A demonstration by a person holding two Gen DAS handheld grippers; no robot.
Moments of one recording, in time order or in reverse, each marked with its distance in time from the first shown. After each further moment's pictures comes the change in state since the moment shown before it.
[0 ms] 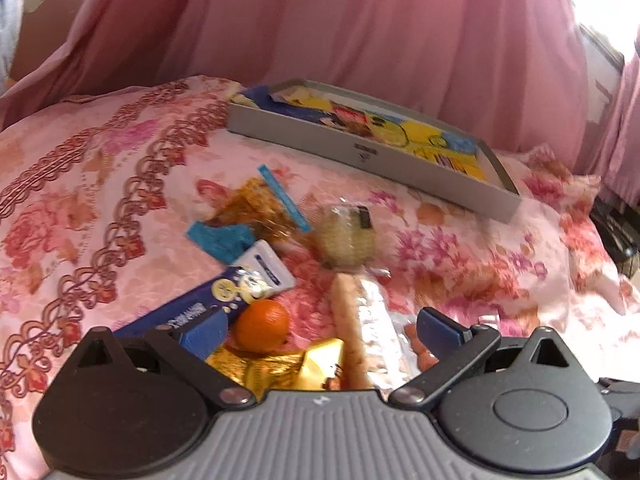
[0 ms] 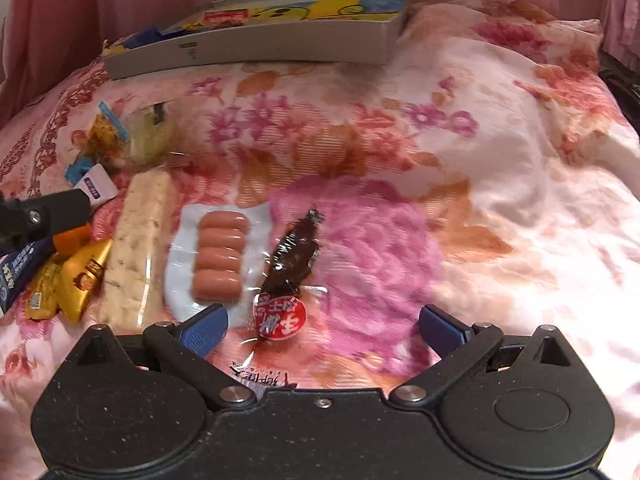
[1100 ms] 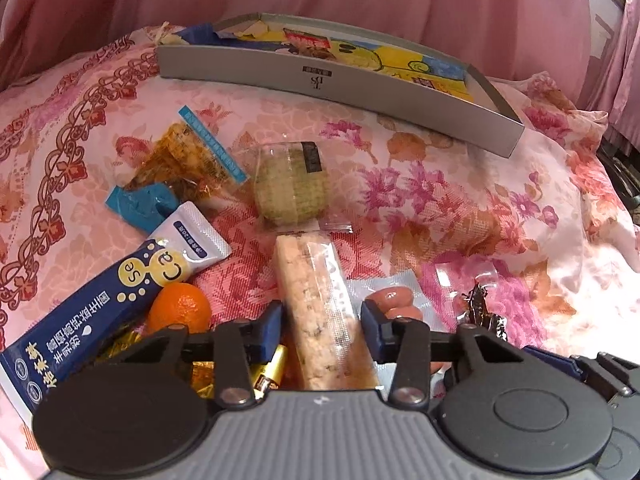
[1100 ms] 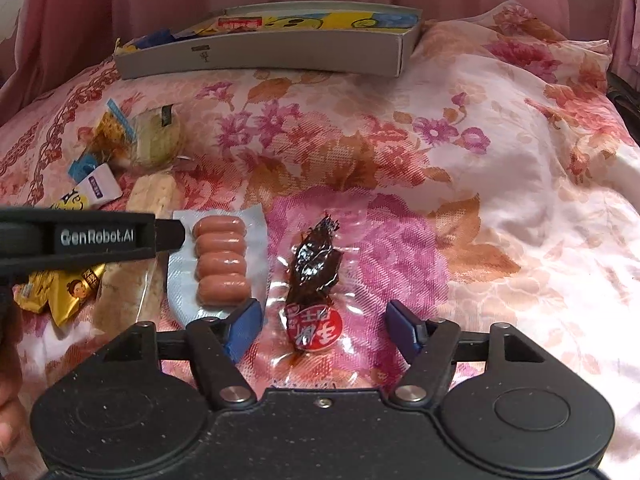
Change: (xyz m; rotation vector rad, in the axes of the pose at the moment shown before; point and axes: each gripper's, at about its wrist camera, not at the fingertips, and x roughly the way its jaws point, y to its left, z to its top) left arm 0.057 -0.031 0.003 0.055 0.193 -0.011; right arm 0.007 0.005 -0.003 -0.052 -0.043 0.006
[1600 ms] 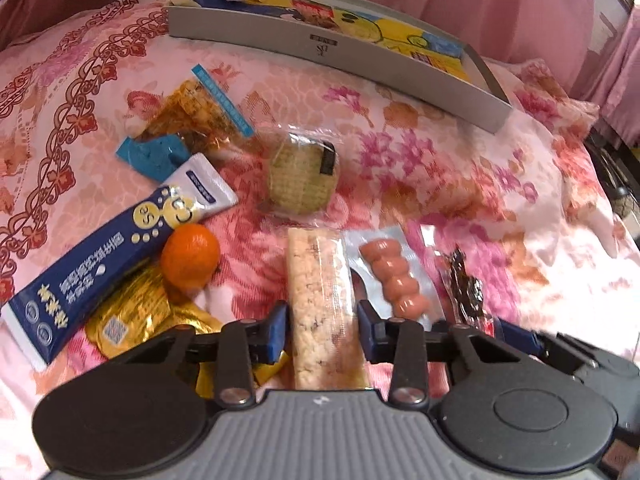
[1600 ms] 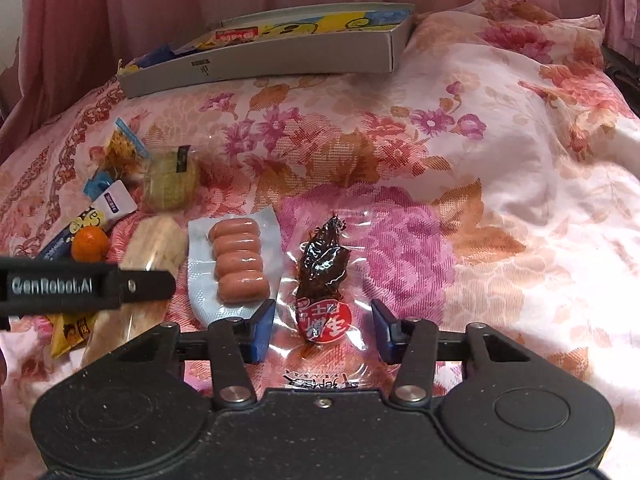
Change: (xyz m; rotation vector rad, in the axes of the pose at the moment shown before) left arm -0.022 0.008 -0.010 -0.036 0.119 -0.055; right arm -0.011 -0.007 -0.005 0.084 -0.010 0.062
